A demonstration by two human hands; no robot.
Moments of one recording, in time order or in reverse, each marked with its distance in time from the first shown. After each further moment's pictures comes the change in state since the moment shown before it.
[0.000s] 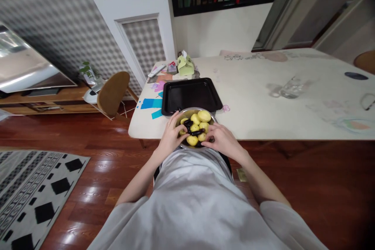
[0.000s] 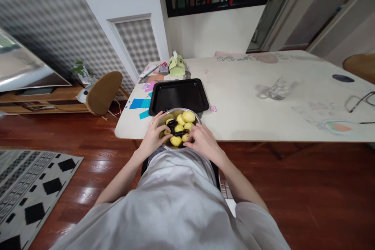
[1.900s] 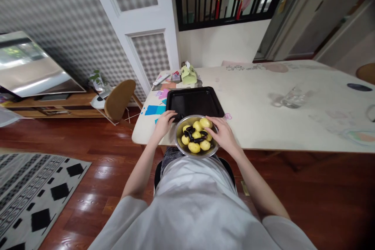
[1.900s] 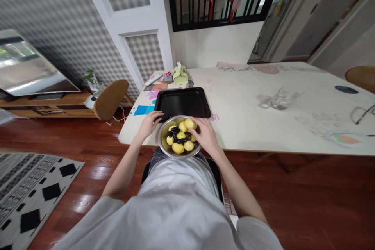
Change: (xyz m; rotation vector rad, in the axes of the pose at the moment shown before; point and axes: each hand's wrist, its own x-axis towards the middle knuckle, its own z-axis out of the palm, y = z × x) left_hand 0.045 -0.095 -0.016 0.085 0.030 -0.126; right_hand 0.029 0.036 0.020 0.182 0.354 0.117
